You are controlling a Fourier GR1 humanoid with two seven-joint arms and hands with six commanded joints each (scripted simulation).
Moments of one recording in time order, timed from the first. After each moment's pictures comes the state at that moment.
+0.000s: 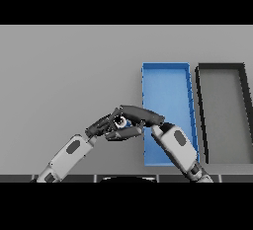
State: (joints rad) left arm -0.32 0.26 -0.62 -1.57 0.01 -0.22 -0.12; right arm -0.48 -0.07 0.41 -1.78 -0.27 0.57 0.38
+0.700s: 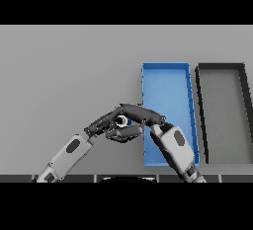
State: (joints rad) left arm -0.32 0.26 -0.62 -1.55 0.03 -0.21 0.02; right arm -0.46 0.01 0.34 -1.79 -0.26 0.61 0.36
